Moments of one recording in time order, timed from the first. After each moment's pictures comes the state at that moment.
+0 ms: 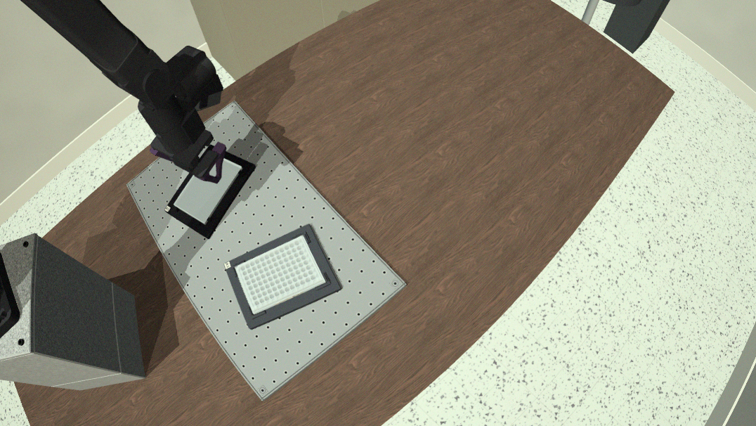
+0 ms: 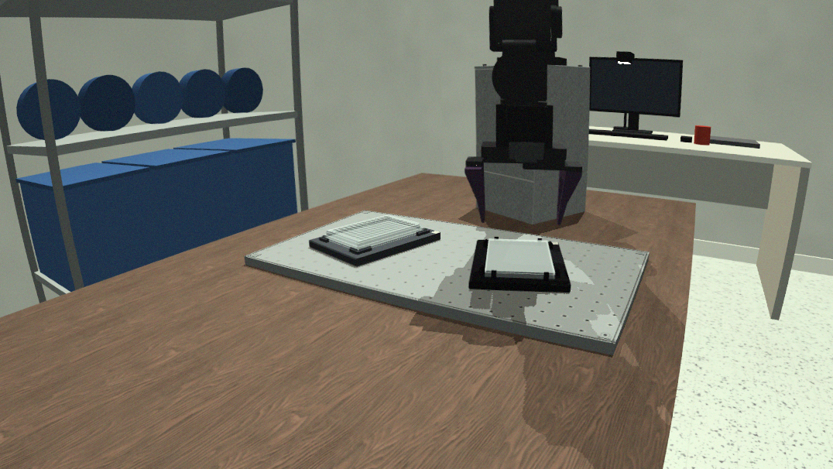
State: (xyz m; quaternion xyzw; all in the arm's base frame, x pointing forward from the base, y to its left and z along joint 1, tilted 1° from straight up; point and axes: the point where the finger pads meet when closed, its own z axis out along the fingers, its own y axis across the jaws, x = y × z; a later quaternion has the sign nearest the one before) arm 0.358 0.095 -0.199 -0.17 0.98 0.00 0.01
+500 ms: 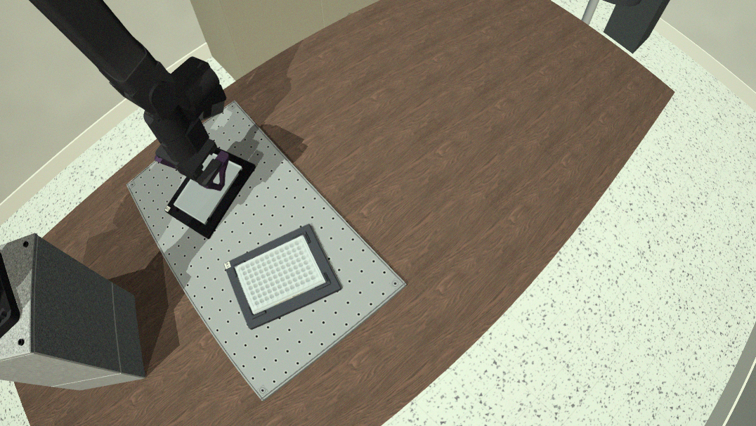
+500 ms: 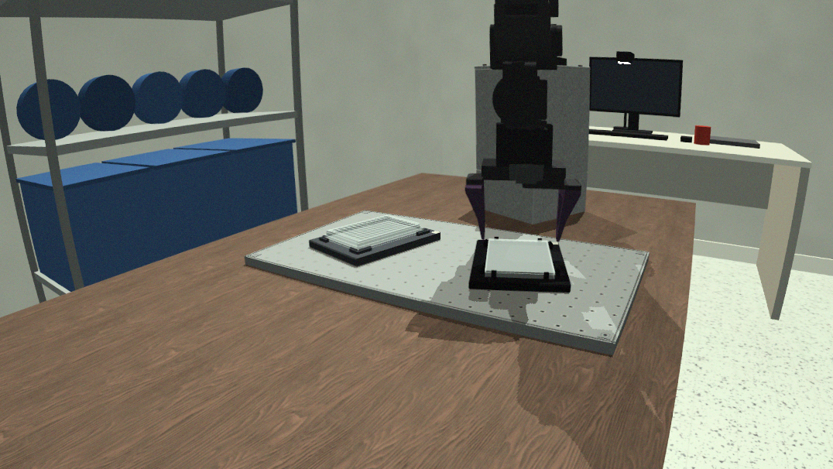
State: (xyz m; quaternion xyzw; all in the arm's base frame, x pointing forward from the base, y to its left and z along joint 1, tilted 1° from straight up) arm 0.356 0.094 -0.222 -0.17 0.98 0.00 0.01
